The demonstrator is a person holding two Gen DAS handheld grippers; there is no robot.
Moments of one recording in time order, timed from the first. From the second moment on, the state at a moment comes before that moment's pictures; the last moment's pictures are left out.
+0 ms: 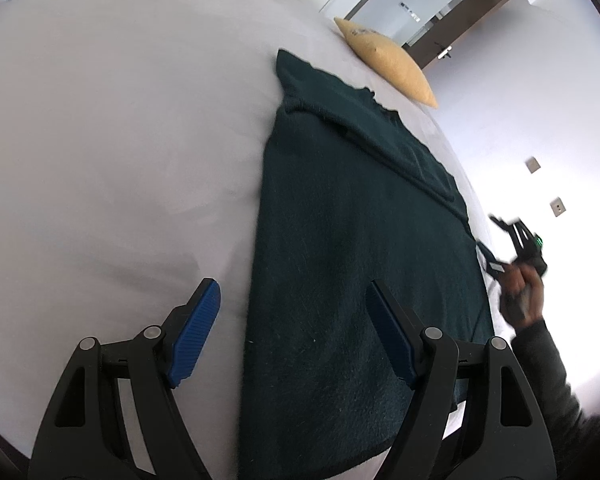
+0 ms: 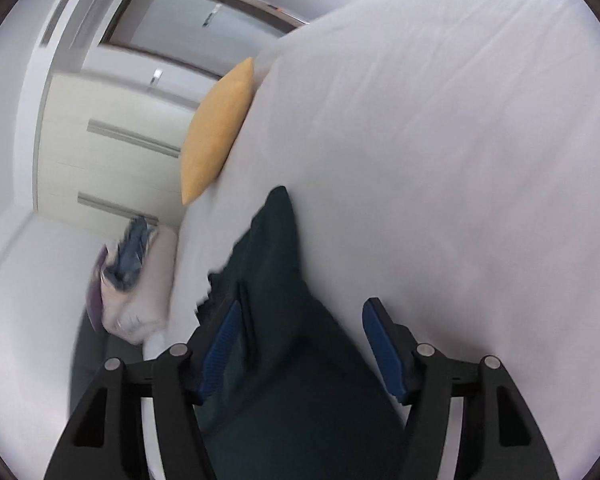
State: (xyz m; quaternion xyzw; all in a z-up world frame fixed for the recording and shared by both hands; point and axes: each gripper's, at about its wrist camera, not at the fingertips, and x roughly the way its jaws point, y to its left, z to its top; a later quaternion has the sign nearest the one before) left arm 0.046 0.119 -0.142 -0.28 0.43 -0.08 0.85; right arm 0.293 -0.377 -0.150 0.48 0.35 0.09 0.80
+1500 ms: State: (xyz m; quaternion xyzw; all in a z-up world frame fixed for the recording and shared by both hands) left arm 0.027 0.136 -0.204 -0.38 0.57 -0.23 0.69; right arm 0.063 -0.391 -0.161 0.34 0.52 0.18 0.77
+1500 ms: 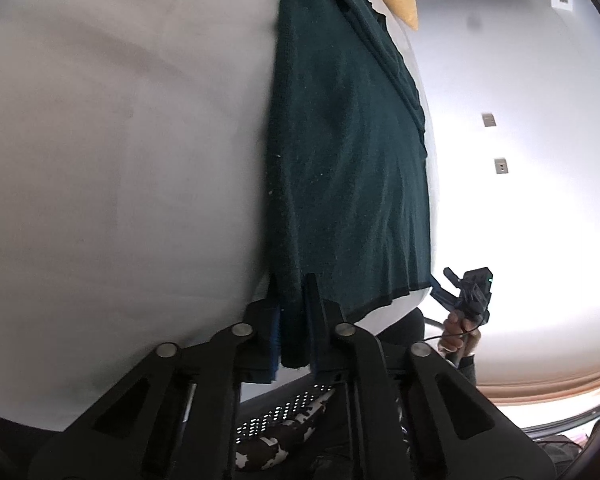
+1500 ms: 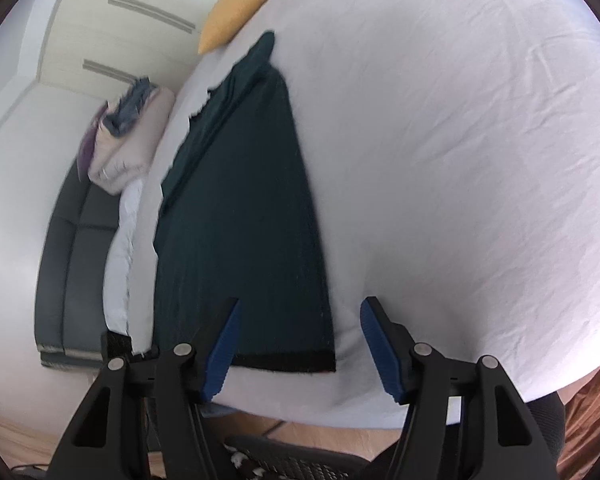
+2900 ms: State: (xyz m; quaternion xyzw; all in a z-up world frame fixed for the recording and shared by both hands) left arm 0.059 0.161 -0.122 -0.44 0.43 -0.26 0.74; right arm 0.113 -0.369 -0.110 0.40 0.42 0.25 0.77
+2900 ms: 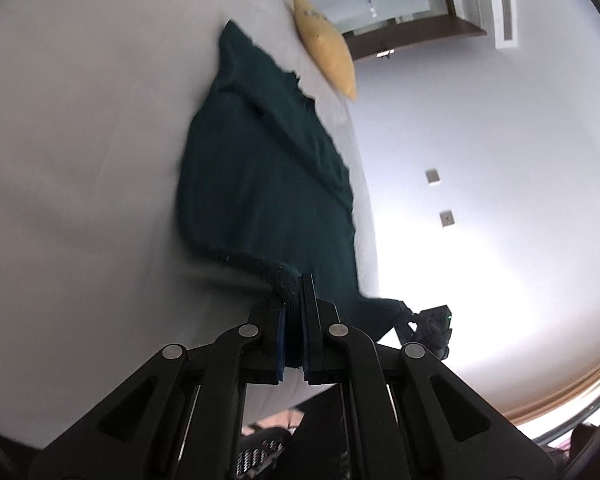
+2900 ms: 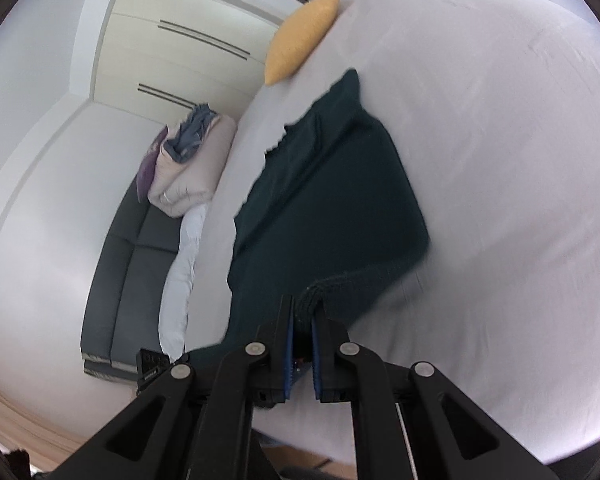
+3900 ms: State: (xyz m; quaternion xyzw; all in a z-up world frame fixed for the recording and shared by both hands) left arm 0.331 0.176 -0.084 -0.44 0.40 -0.18 0.78; right arm 0.375 -0.348 -0.107 0.41 0.39 0.18 0.80
